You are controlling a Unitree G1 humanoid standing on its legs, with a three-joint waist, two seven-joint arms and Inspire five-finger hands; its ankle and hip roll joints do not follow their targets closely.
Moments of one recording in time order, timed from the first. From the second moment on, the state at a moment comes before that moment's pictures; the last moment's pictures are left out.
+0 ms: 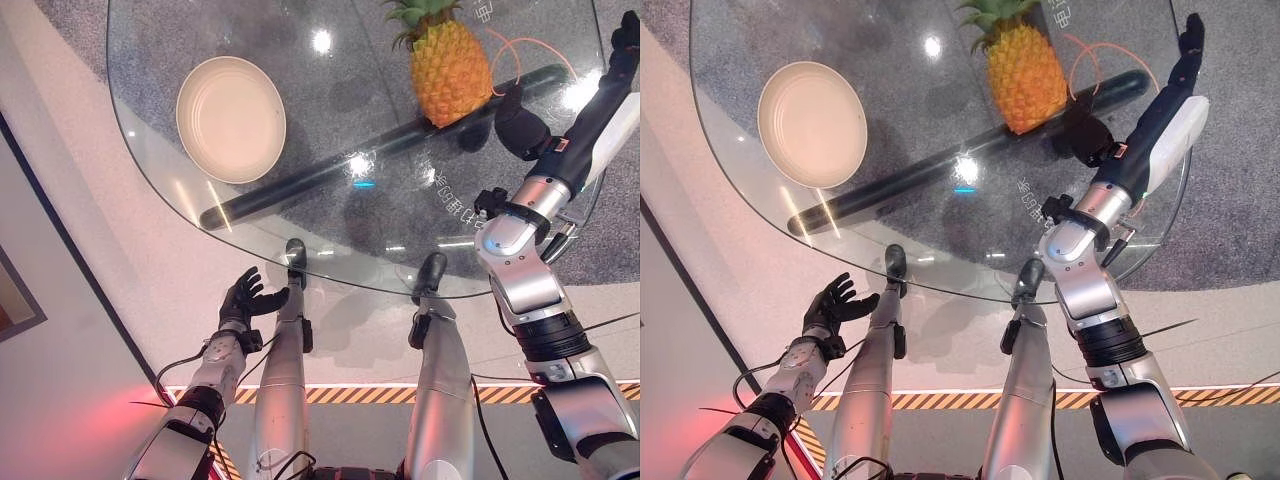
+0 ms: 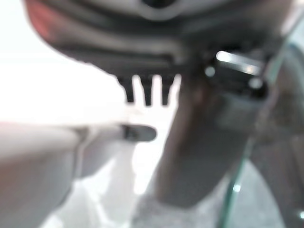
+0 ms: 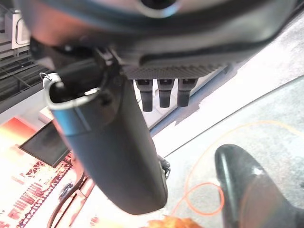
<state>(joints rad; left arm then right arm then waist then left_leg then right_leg) -0.42 0.31 -0.30 0.94 -0.64 -0.21 0.12 -0.70 -0.52 0.20 0.08 0.01 0.12 -1.00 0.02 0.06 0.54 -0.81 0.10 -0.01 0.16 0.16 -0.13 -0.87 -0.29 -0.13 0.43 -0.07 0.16</state>
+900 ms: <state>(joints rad) -0.39 0.30 -0.30 0.93 -0.64 -0.21 0.12 -0.70 -0.51 0.32 -0.11 0.02 0.13 -0.74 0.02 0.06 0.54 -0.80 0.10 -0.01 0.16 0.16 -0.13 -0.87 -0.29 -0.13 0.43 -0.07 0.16</state>
